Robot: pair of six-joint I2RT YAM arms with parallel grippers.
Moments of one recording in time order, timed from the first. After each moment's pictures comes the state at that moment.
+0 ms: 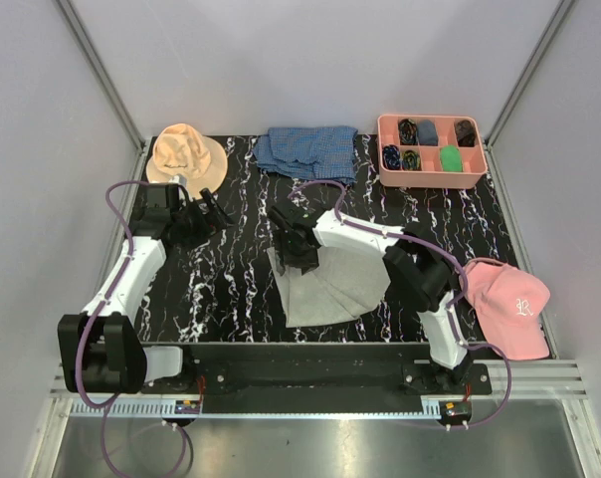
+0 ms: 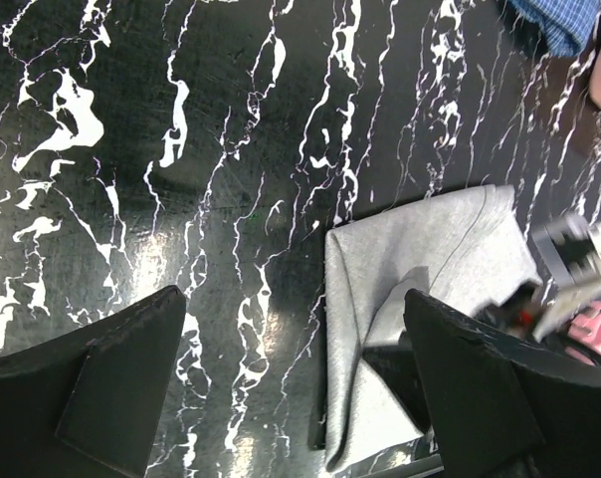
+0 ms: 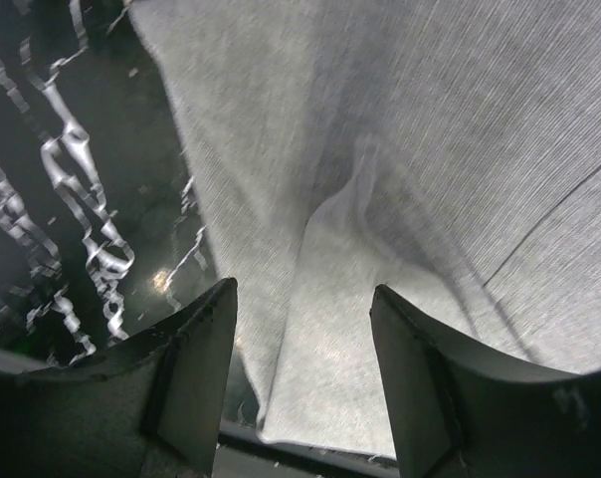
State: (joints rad) left arm -0.02 1.26 0.92 -0.47 0.28 -0.57; right arm 0.87 2.08 1.62 -0.74 -0.02 0.73
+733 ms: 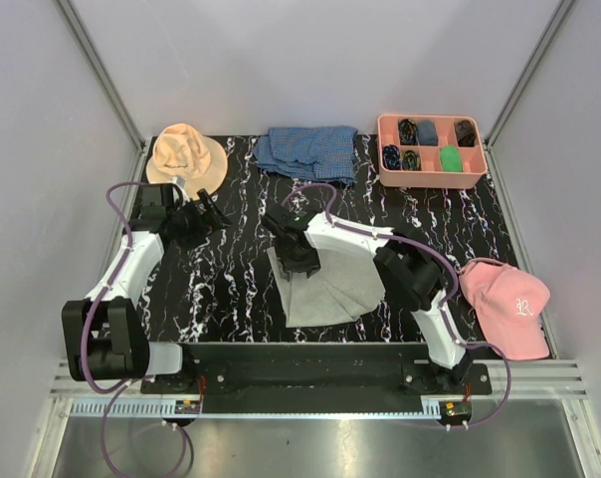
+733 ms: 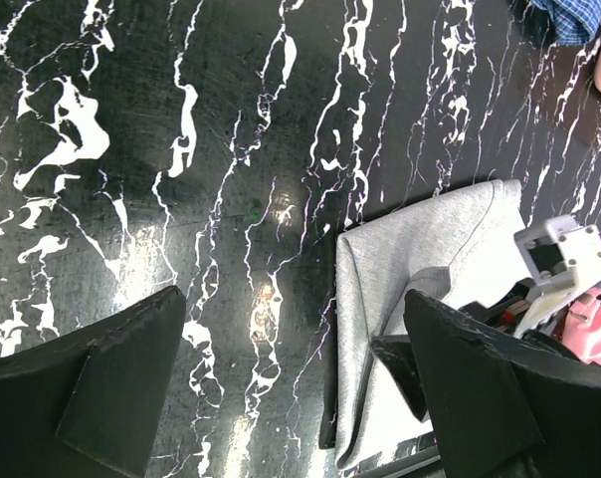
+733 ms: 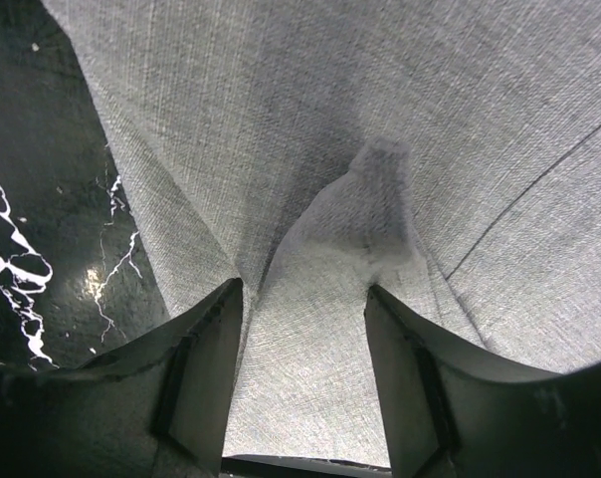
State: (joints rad) left arm 0.05 1.33 0.92 -0.44 0.37 -0.52; right arm 0.90 2.16 1.70 -0.86 0.09 0.67
